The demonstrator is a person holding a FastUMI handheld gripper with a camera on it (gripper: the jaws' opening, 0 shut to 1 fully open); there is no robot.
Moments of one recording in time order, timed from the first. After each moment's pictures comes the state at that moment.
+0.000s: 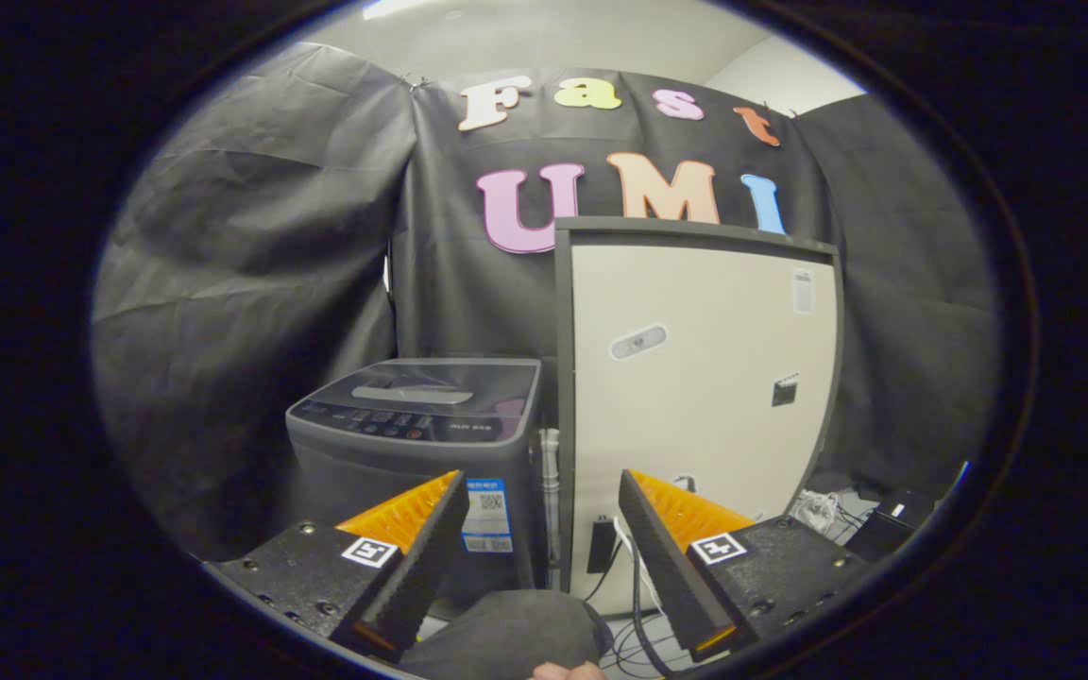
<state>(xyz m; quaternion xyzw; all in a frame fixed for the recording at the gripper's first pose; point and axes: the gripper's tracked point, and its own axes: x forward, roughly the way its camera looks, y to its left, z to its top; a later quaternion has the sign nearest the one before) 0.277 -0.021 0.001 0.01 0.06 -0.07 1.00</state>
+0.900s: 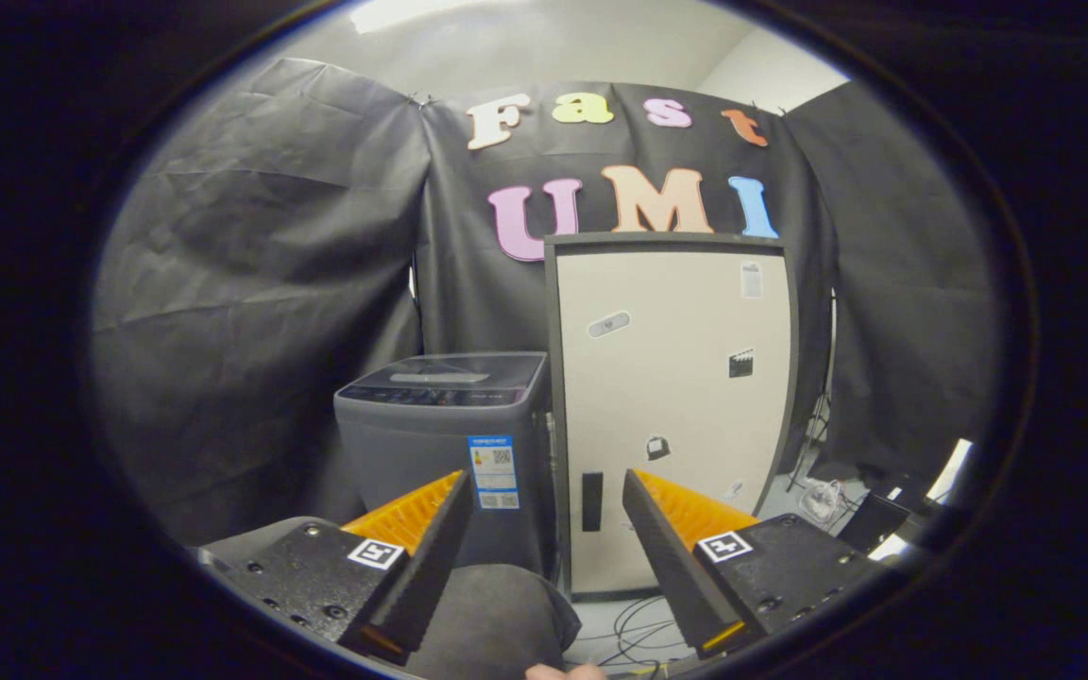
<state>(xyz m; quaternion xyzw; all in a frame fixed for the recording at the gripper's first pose) 0.186 -0.022 -0.003 0.04 0.05 -0.02 1.00</state>
